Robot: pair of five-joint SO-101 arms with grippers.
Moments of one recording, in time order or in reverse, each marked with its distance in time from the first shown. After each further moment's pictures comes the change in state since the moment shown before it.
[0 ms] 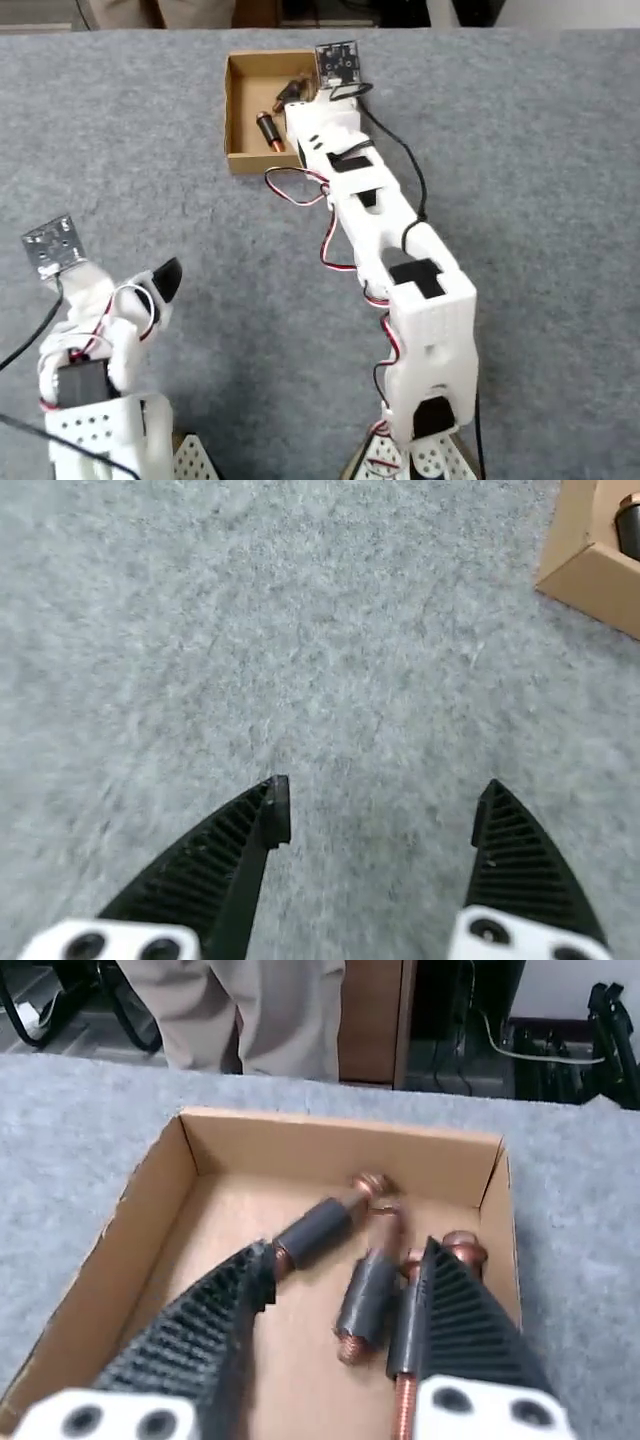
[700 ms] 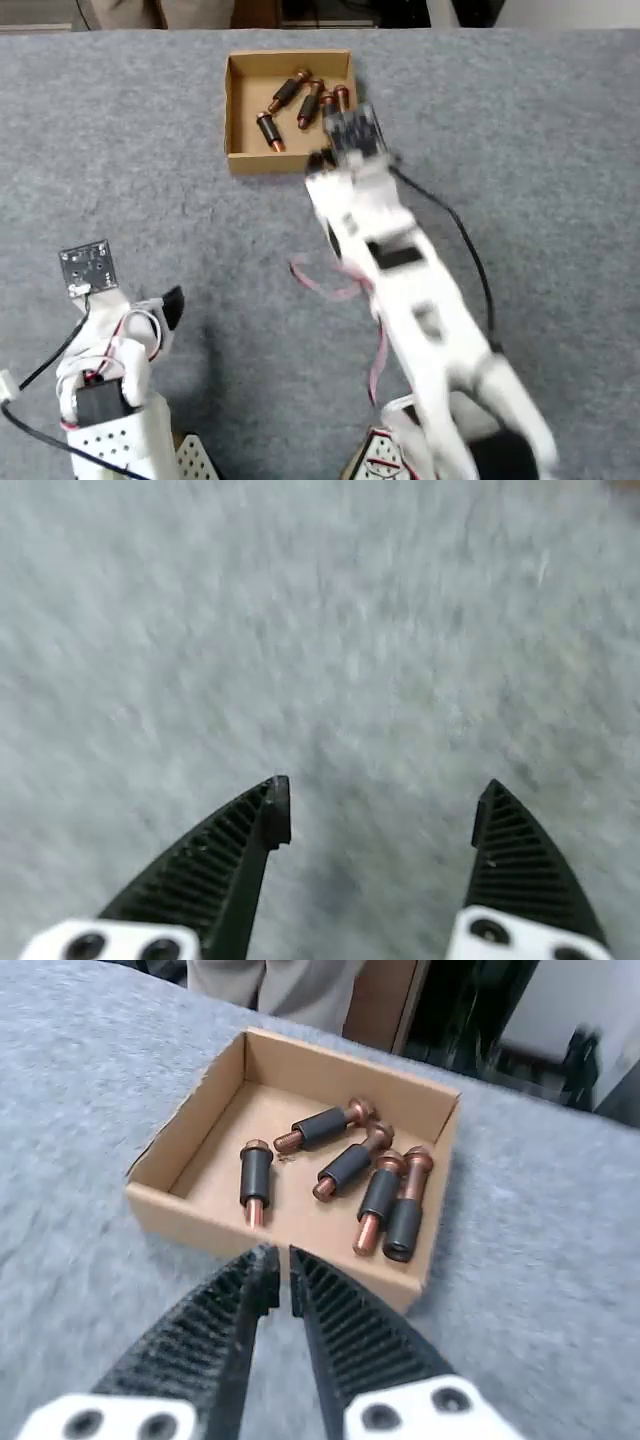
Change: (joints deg) left arm -4.7 -19.1 18.3 0.7 -17.1; right arm -1.1 -66.6 59.5 6.3 14.1
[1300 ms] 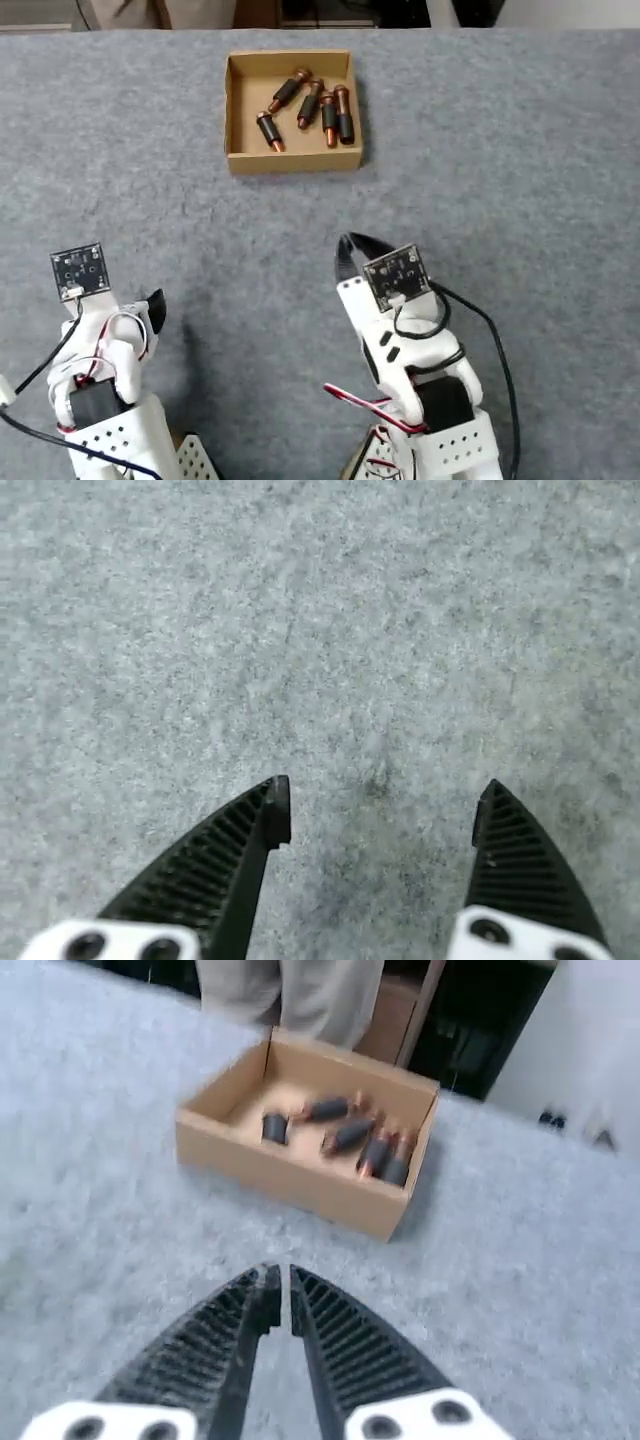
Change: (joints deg) left arm -5.5 -0.4 1.5 -1.8 -6.4; right arm -0.1 -69.6 29.5 38.9 1.4
